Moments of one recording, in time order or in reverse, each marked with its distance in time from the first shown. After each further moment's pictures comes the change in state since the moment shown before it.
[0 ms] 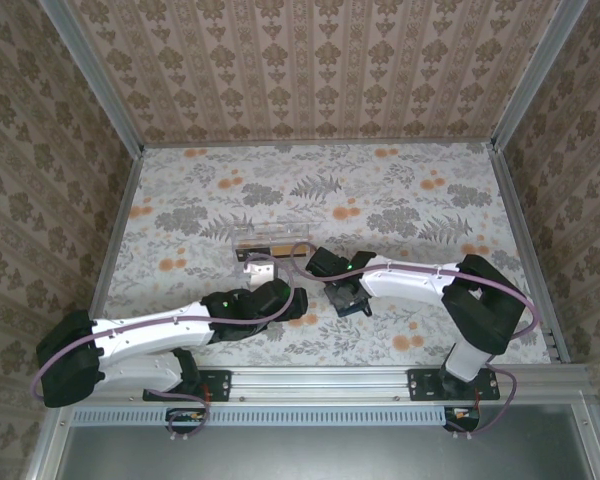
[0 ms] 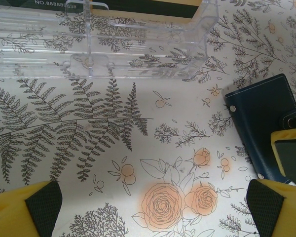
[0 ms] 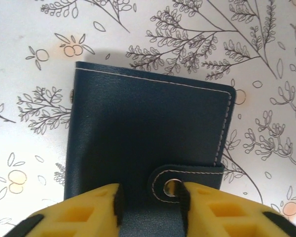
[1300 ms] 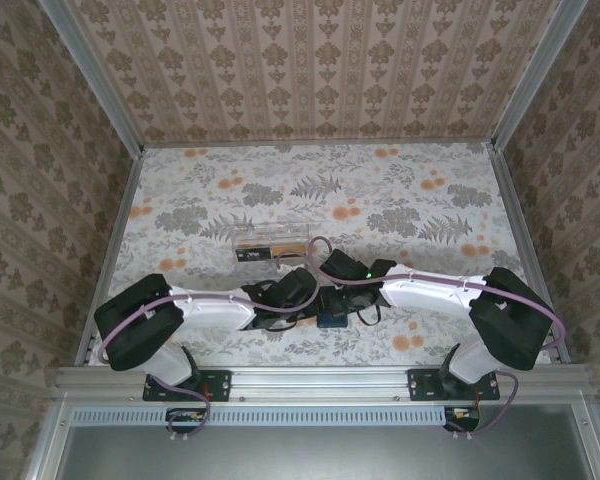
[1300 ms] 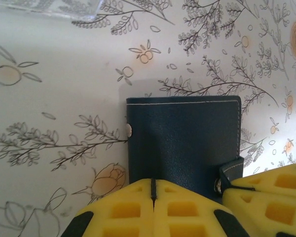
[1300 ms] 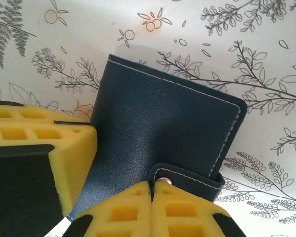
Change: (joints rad) left arm 0.068 0.410 0.040 0.464 0.354 -0.075; right arm -0.005 -0.153 -0.142 0.166 -0.293 0.211
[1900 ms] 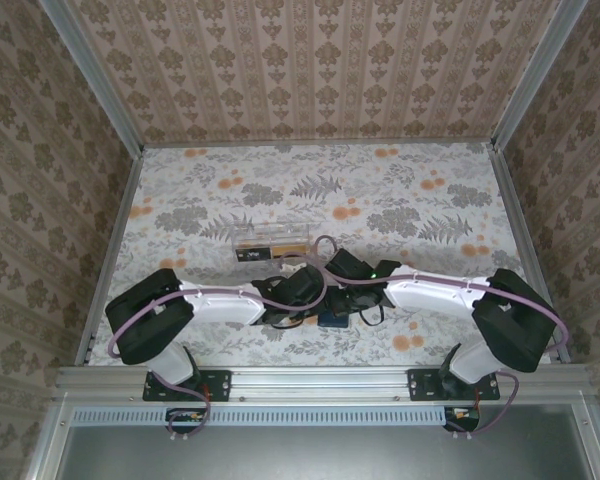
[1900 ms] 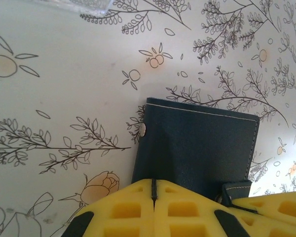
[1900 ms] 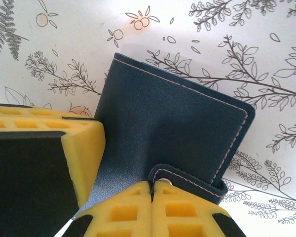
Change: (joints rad) left arm -0.010 0.062 0.082 -0.102 -0.028 -0.125; right arm -0.034 -0.033 -0.045 0.040 -0.024 0.018
